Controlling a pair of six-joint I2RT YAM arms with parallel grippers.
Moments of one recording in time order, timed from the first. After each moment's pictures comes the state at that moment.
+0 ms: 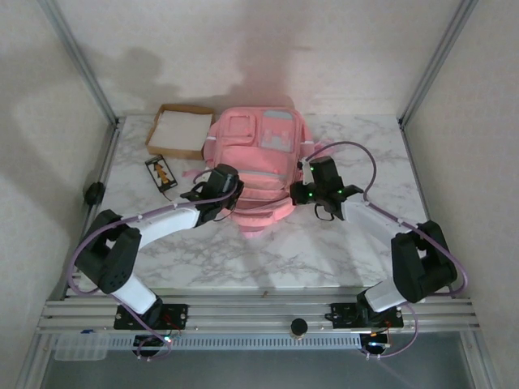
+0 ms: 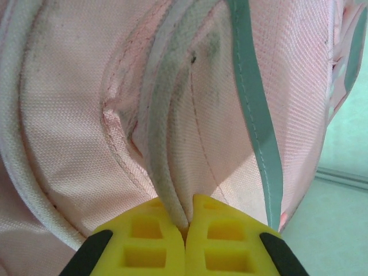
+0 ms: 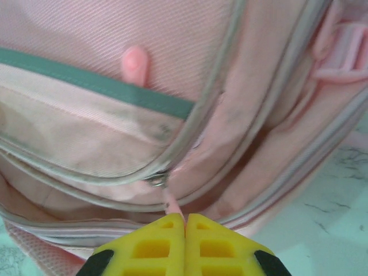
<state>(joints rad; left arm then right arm) -0.59 1.58 0.92 -0.02 -0.20 -1.50 0.46 1.48 0.91 -0.20 -0.19 0.28</state>
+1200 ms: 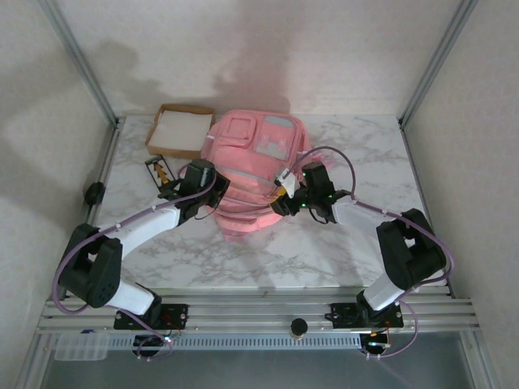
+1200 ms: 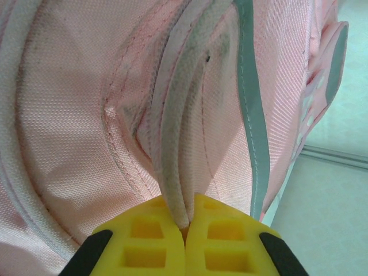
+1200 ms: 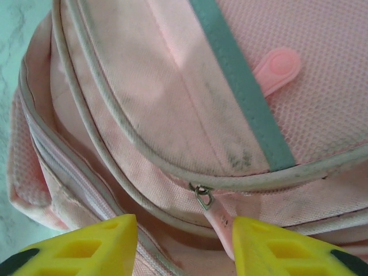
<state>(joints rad) -0.45 1.46 0.88 -0.07 0.00 -1.40 0.51 1.59 0.86 -0.01 -0.46 -0.30</state>
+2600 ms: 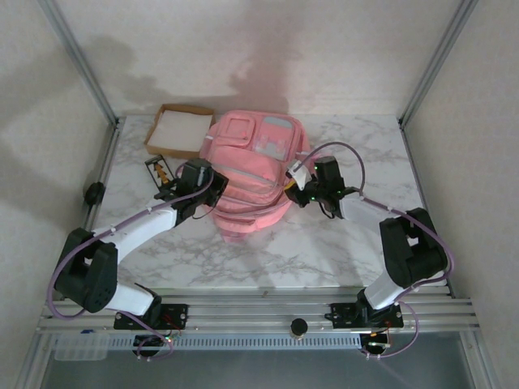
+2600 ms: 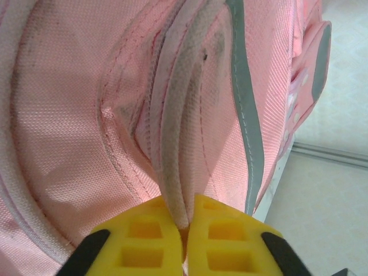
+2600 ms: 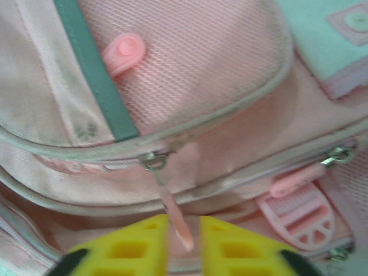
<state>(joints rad) -0.44 1.43 0.88 -0.09 0.01 -1.37 0.41 1.59 0.87 0.03 -0.39 -0.35</state>
